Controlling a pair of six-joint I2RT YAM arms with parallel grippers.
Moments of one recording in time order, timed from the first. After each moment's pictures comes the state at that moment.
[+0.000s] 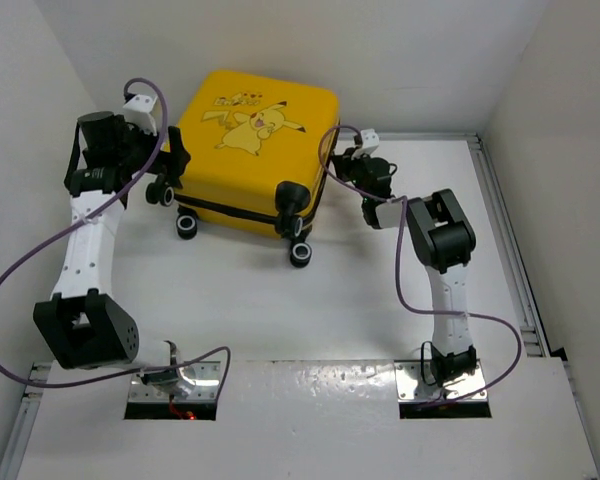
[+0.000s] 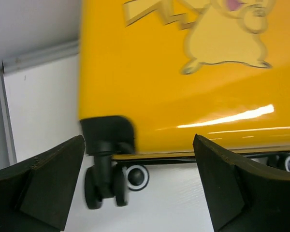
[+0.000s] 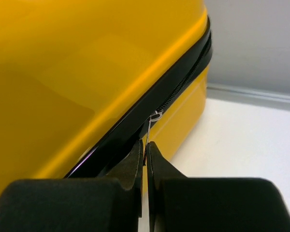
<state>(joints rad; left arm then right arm) 0.19 1.43 1.41 -0.40 0.40 0.14 0.29 2.29 1.29 1.00 -0.14 0.19</state>
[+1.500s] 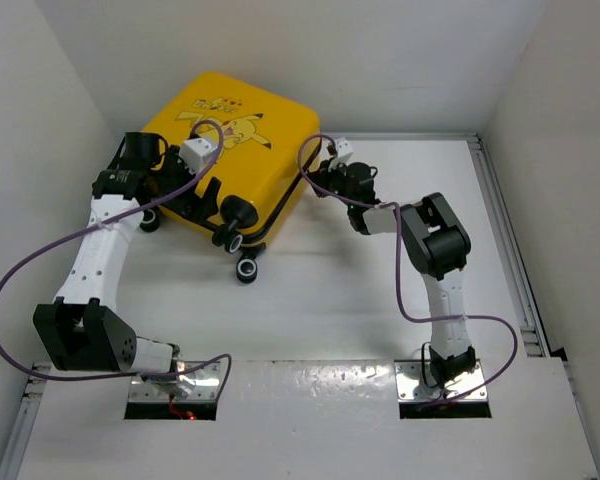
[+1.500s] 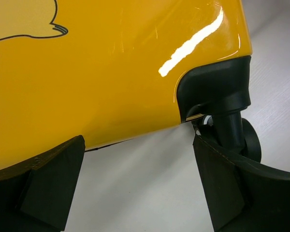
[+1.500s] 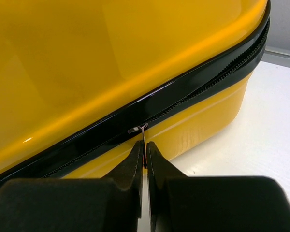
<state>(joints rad) -0.01 1.37 1.39 -0.82 0.46 0.55 0.40 2.22 1.23 0.87 -0.25 0.20</state>
